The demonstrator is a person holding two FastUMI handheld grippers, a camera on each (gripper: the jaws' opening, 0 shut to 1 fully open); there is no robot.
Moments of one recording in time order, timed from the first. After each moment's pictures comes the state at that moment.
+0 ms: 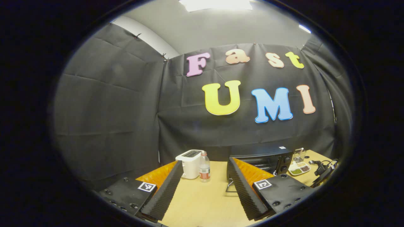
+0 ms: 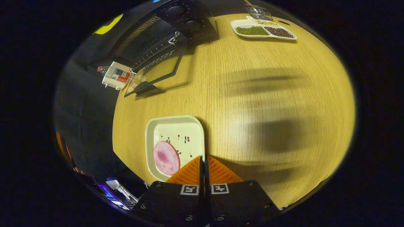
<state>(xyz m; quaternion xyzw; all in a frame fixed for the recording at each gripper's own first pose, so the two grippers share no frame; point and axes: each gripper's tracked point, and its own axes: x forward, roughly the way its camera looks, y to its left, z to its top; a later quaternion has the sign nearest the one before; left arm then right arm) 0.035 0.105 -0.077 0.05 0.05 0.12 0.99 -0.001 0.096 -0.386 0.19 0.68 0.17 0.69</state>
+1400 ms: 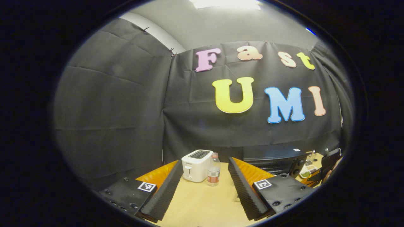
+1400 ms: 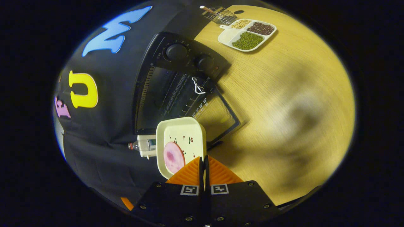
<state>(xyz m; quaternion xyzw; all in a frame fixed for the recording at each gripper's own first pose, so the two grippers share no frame) 0.097 0.178 -0.096 0.03 0.05 0.14 0.99 0.136 0.205 -0.310 0.51 0.55 0.02 0.66</state>
